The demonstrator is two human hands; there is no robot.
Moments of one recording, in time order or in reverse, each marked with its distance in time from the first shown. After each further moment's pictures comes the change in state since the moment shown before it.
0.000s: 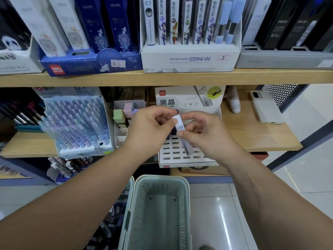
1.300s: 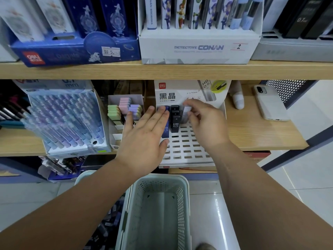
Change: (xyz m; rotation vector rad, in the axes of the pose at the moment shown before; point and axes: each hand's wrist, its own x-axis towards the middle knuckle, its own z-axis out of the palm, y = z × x) left_hand -0.015 -0.044 -0.006 0.989 -0.244 0.263; right_hand 0.045 0.047 0.008 -0.542 0.331 -0.227
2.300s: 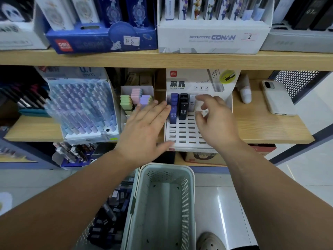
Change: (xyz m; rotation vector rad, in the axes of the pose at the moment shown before) left_hand -0.021 -0.022 -0.005 -0.052 0.161 0.156; right_hand -0.019 -0.012 -0.011 -0.130 -0.071 0.043
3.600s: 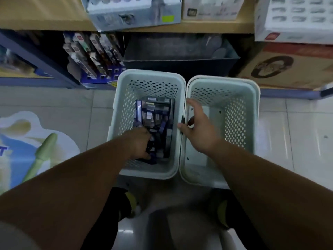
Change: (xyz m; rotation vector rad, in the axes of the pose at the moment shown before) left_hand -0.298 -0.107 0.154 -0.101 -1.329 -0.182; right_hand -0.222 -0.052 0.220 0.292 -0.632 0.444
